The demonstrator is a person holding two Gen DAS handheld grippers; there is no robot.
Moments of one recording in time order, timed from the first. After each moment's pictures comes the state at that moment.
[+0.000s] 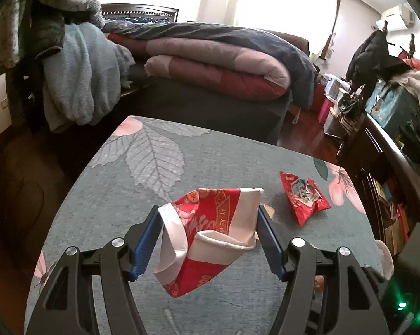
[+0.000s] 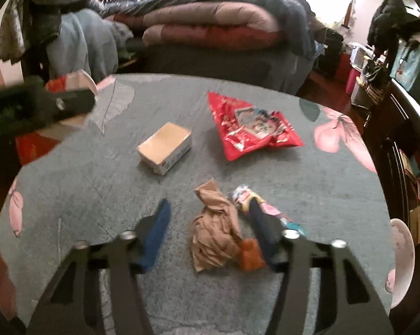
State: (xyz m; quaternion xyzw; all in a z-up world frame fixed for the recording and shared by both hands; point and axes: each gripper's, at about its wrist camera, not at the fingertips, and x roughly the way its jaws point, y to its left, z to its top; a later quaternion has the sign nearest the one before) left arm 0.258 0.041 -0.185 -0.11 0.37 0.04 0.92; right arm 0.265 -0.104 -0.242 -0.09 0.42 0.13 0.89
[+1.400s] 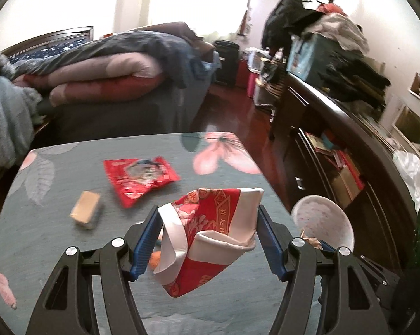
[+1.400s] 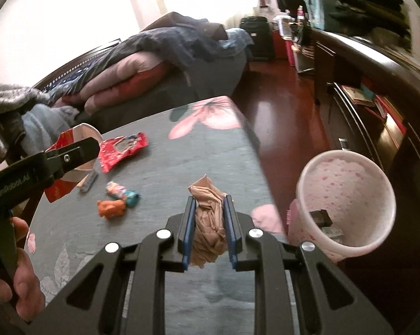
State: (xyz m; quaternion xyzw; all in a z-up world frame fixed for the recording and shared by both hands) left arm 0.230 -0.167 -0.159 -0.02 0.36 -0.14 0.92; right arm 0.172 -0.350 -0.210 0.12 0.36 0.02 0.92
